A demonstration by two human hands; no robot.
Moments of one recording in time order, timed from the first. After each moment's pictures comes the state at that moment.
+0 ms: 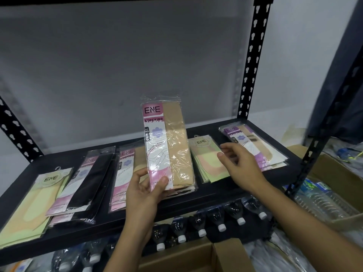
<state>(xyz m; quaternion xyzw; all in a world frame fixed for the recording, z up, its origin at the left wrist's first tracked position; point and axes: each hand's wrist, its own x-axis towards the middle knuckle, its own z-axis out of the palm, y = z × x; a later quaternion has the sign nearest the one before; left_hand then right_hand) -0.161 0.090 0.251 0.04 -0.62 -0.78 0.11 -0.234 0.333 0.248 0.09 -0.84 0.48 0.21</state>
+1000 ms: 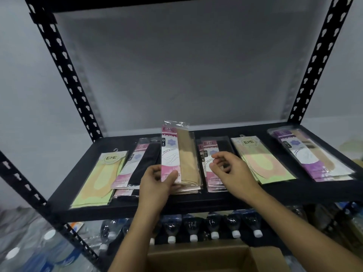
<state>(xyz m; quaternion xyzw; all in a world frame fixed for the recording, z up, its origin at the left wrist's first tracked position) -0.154 -0.003 0.252 0.16 -0.67 -0.71 0.14 -0.218 0.195 0.252 0.18 -0.83 0.52 0.11</state>
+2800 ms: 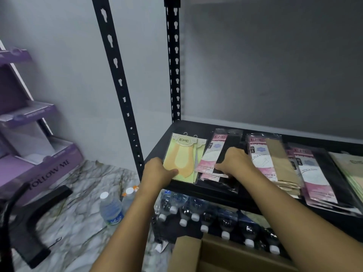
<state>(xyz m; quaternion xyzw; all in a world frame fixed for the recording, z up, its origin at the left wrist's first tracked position) -0.094 -0.218 0.246 0.34 -0.86 -0.36 0.11 -0.215 -0.048 0.273 0.11 -0.97 0.19 -0.07</state>
